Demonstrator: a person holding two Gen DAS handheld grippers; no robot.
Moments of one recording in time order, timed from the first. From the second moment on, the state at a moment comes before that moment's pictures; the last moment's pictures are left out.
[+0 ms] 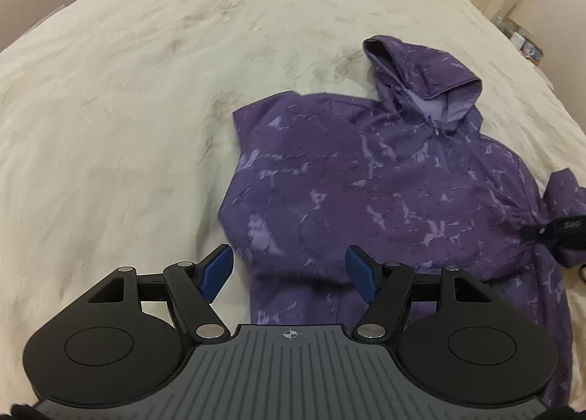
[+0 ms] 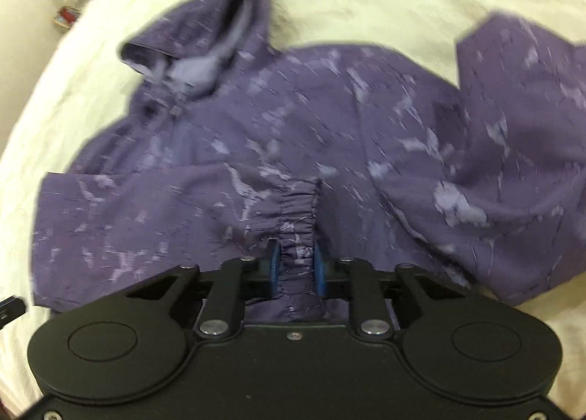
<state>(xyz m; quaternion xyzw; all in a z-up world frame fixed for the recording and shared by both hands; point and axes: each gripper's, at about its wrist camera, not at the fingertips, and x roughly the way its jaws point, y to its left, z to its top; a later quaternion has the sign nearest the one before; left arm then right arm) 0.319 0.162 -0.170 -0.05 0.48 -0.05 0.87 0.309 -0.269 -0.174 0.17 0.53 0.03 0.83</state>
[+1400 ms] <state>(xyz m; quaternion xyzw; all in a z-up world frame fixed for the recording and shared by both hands) 0.311 0.152 -0.178 -0.03 0.48 -0.08 0.87 0.313 -0.291 -0.168 0.04 0.53 -0.04 0.85</state>
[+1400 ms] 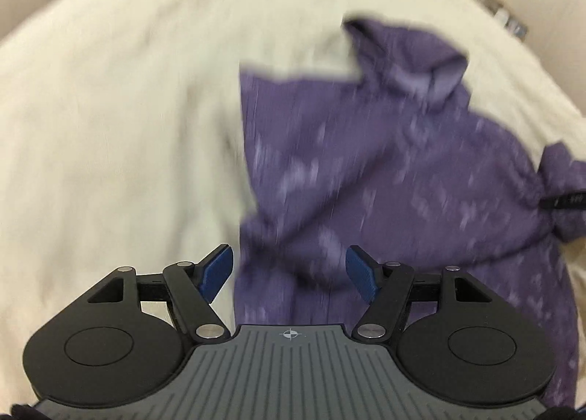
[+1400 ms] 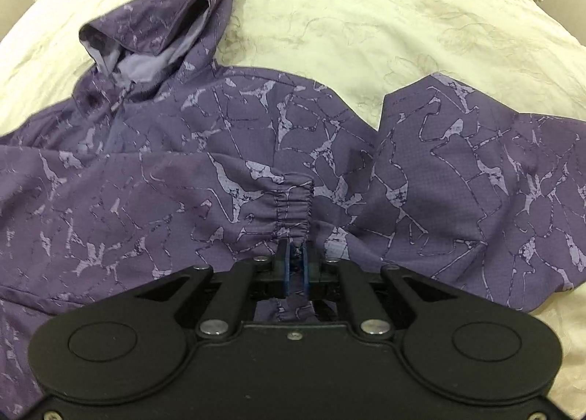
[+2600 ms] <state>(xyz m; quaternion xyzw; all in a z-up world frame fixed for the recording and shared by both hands) 0.336 0.107 -0.168 -0.08 0.50 -0.11 0.86 0.271 -0.328 -0.138 0.19 0.49 -0.01 0.85</state>
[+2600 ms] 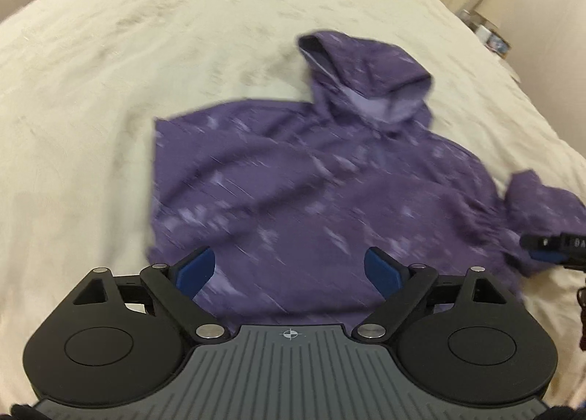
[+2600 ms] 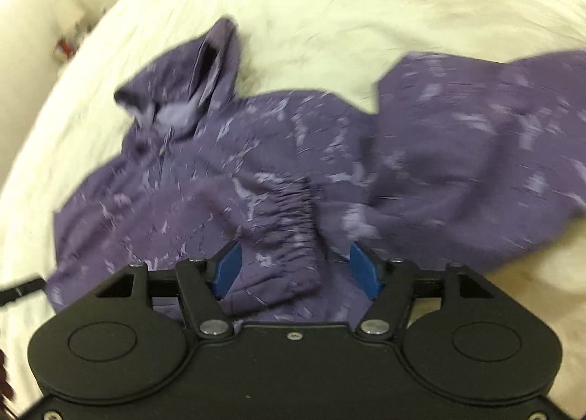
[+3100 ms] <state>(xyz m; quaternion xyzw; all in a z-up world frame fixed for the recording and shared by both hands) 0.290 0.031 -0.151 -0.08 0.50 -0.13 0.85 0.221 -0.529 -0.128 0.26 0.45 -0.16 0.84</state>
